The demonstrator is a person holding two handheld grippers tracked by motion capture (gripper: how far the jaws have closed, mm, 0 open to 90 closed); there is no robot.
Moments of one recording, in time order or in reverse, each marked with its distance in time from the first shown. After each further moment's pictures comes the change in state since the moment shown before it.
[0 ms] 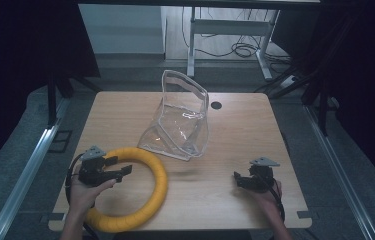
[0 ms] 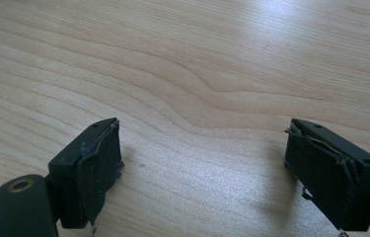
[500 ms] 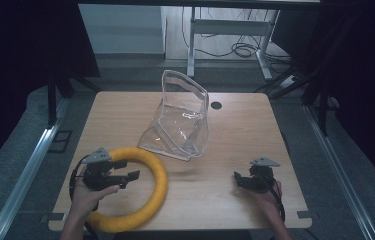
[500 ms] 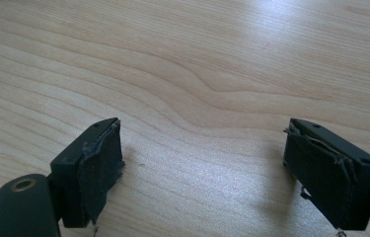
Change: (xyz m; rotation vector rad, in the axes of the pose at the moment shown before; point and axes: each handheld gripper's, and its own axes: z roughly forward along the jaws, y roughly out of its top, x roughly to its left) left arm -0.028 0.007 -0.004 0.026 -0.147 0.100; right arm 0.000 0.000 0.000 0.000 0.000 0.000
